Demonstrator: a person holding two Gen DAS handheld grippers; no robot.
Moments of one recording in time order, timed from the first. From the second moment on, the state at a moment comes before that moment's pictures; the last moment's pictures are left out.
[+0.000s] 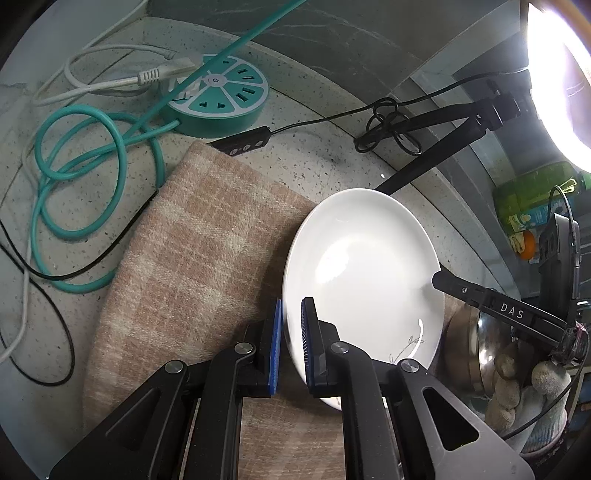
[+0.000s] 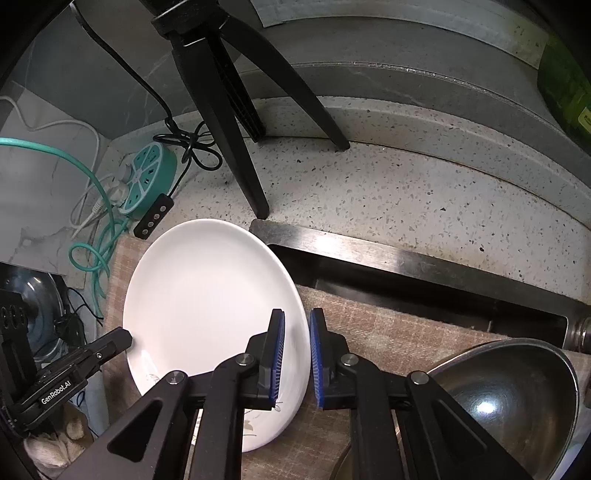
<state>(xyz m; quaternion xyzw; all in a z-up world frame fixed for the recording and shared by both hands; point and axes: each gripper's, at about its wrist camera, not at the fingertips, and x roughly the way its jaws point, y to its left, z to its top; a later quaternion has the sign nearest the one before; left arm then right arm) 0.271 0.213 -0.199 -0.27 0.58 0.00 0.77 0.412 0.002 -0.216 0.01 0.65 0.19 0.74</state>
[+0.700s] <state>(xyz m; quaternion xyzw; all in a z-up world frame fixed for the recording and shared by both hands) 0.263 0.226 -0.198 -0.28 0.58 0.01 0.77 0.400 0.004 -0.211 0.02 0.65 0.19 0.73</state>
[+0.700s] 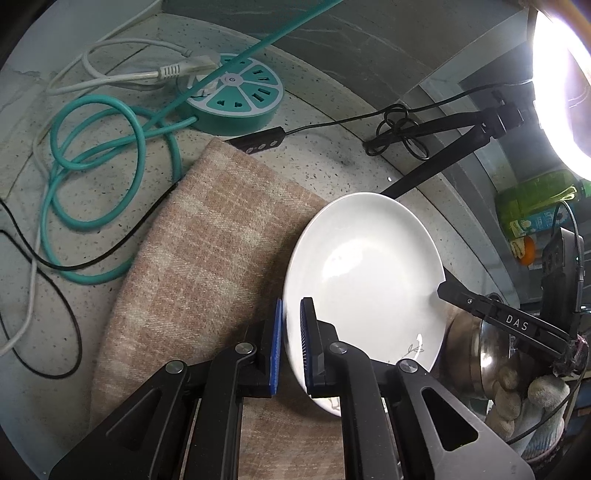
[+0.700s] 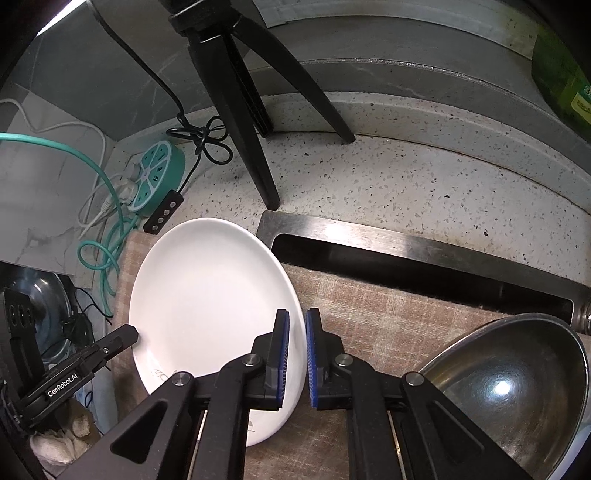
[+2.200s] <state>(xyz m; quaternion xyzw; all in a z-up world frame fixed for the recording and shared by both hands) 0.213 0.240 -0.175 -0.27 0.57 -0.01 0.77 0.327 -0.004 -0.197 0.07 0.66 0.20 0.72</state>
